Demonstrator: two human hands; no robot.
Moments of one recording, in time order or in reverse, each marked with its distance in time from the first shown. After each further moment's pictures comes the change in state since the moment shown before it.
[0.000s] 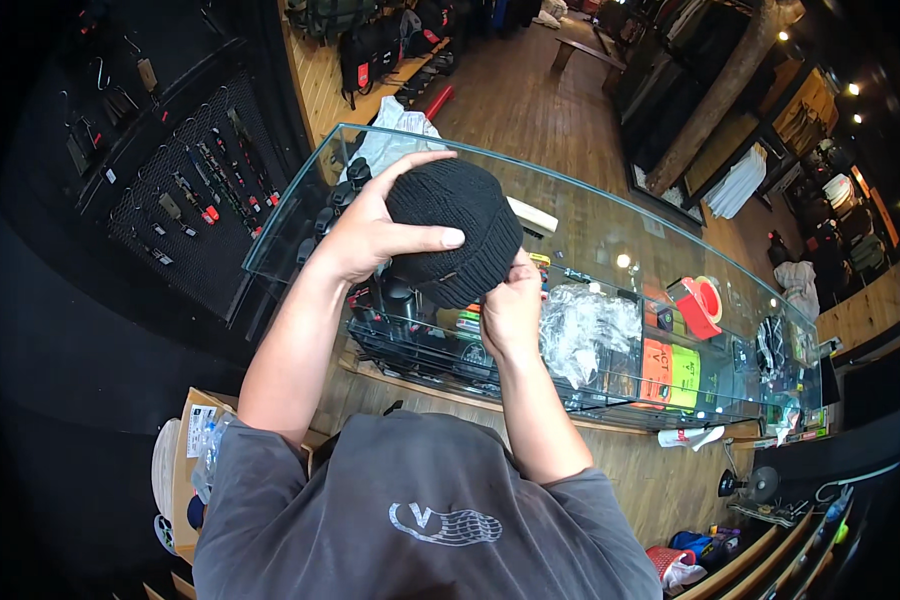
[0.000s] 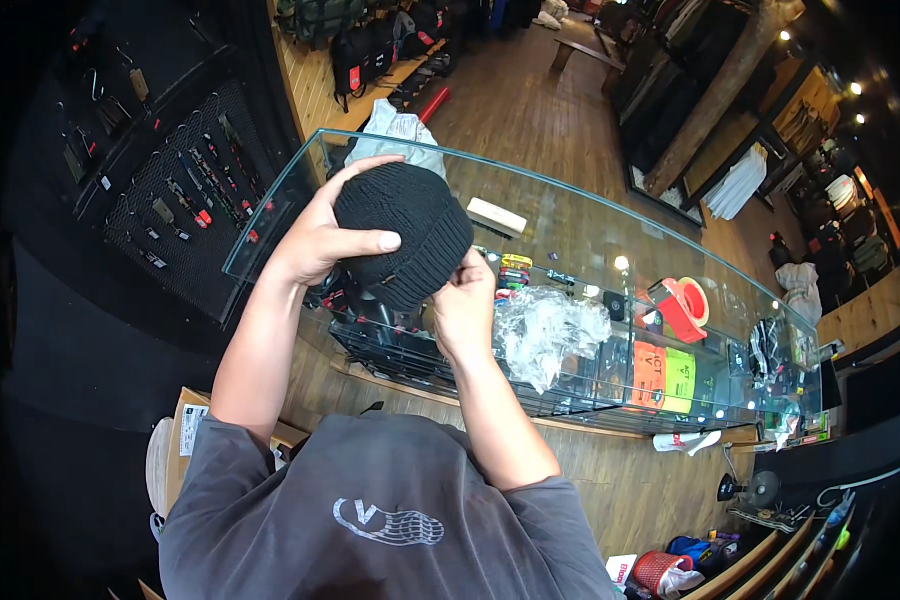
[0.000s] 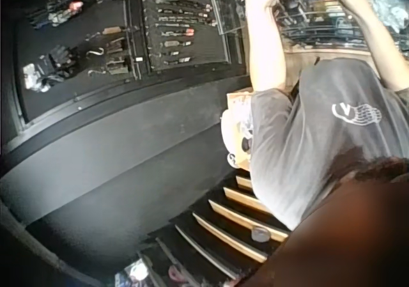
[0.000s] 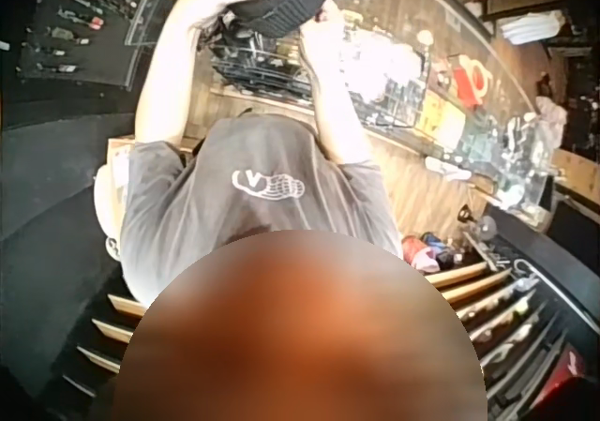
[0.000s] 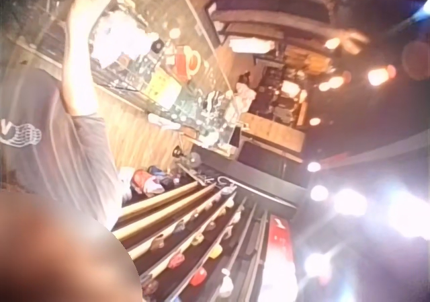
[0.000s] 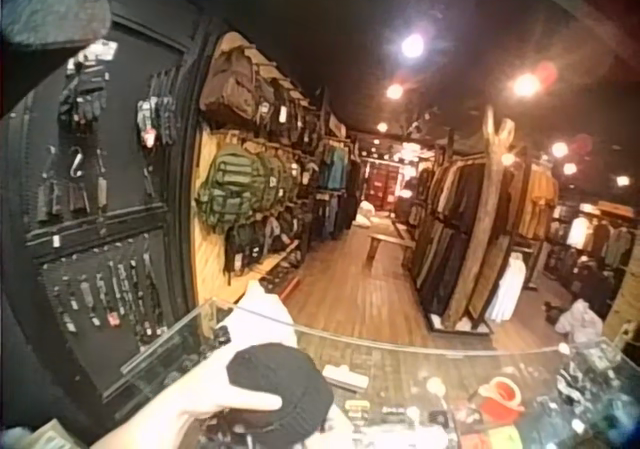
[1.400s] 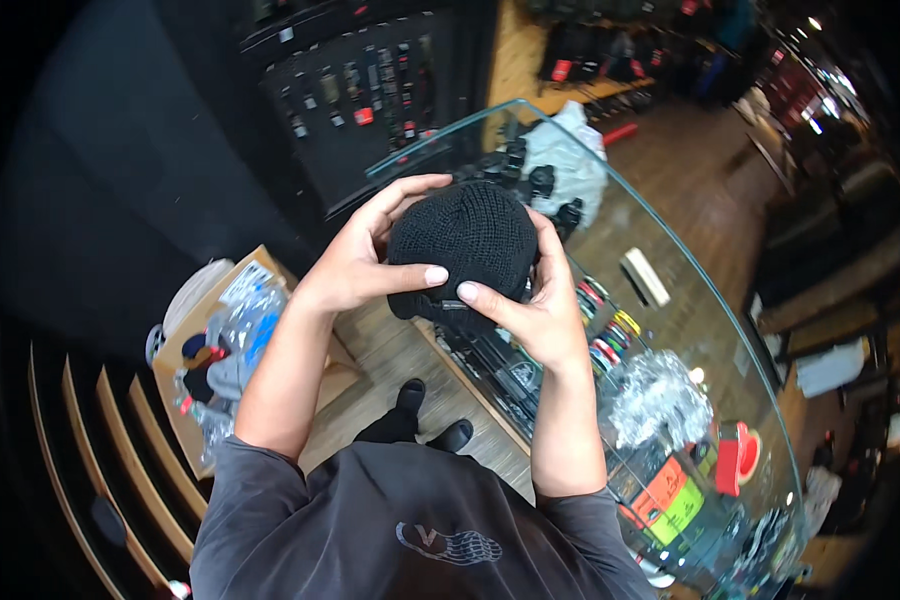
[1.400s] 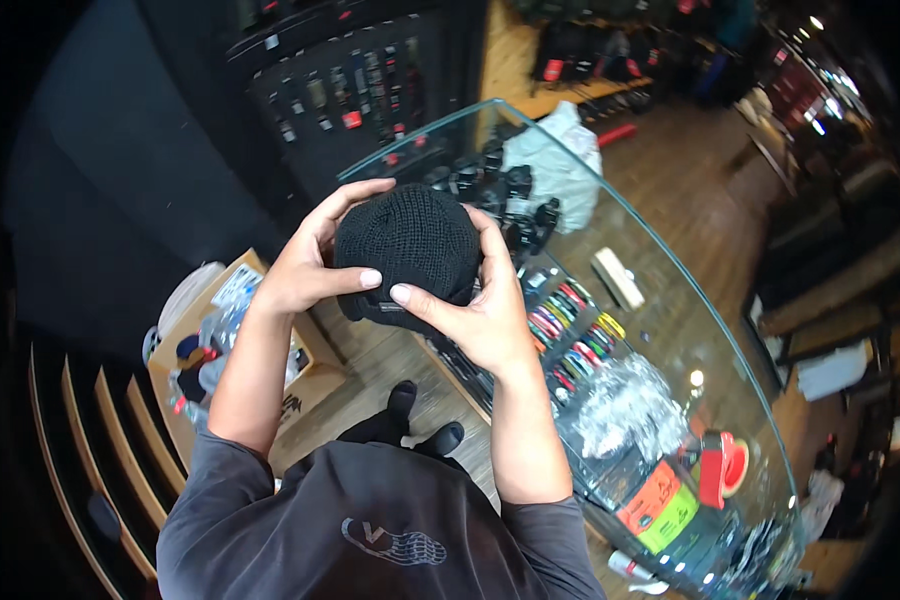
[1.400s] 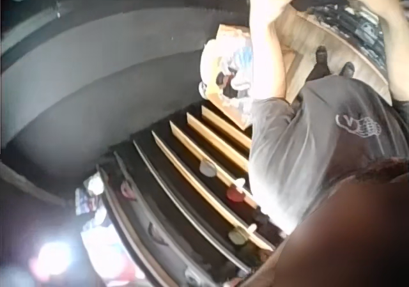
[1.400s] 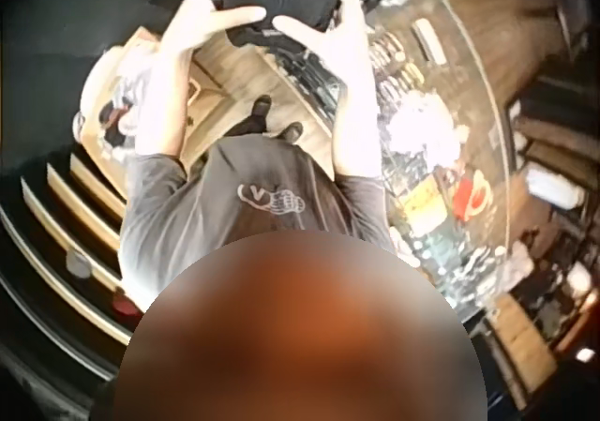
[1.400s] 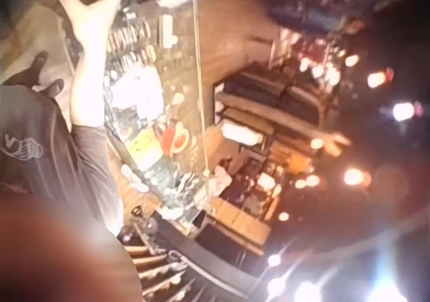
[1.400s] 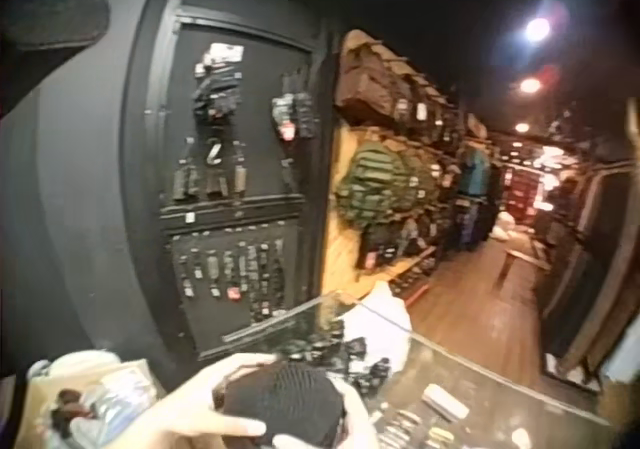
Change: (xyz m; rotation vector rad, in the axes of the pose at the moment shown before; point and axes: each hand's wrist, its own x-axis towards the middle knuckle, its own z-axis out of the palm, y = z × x) left_hand -0.146 0.027 0.016 0.336 0.491 0.016; right_hand 0.016 -0.022 0.050 -0.131 -0.769 0.210
